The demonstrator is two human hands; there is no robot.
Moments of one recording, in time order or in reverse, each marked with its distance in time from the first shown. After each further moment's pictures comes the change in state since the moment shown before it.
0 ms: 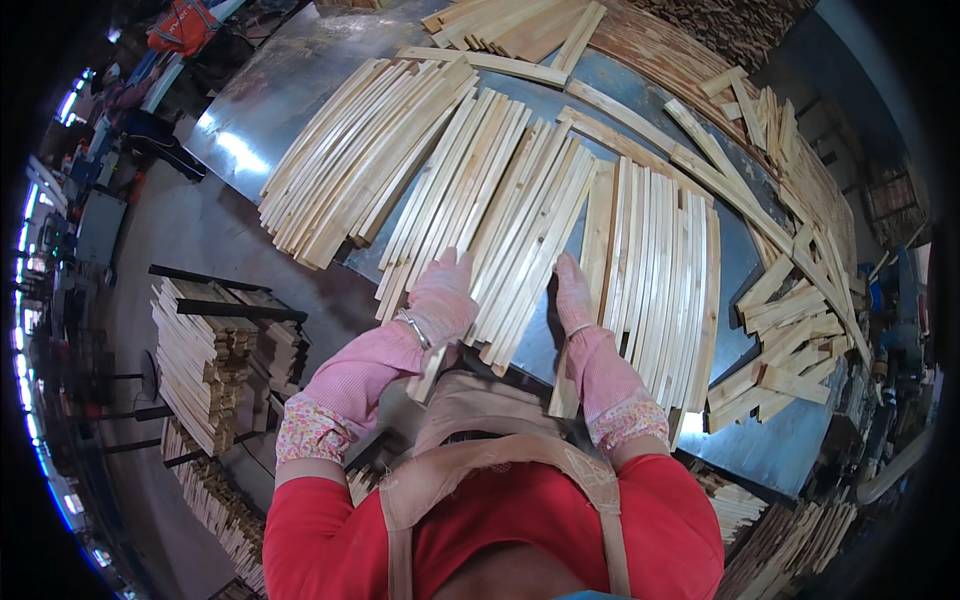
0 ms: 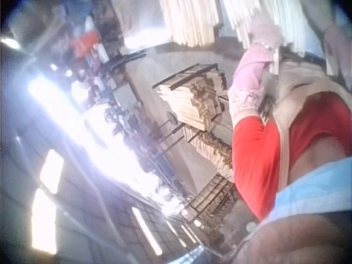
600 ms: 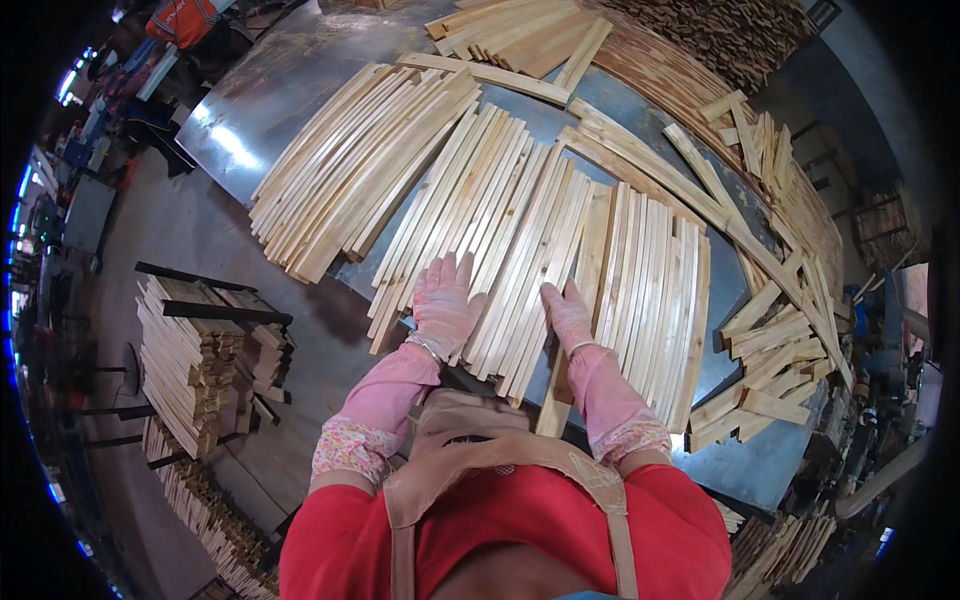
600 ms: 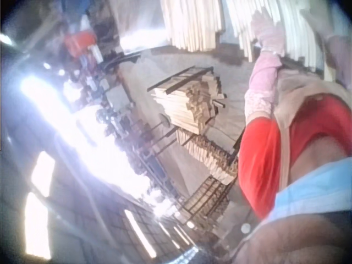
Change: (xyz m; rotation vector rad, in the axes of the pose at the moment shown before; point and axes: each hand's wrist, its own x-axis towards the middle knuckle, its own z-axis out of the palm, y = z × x) left_hand 0.050 -0.020 0.069 0.111 0.450 0.093; right_hand 0.015 -0.016 -0.010 -0.191 -0.049 0.118
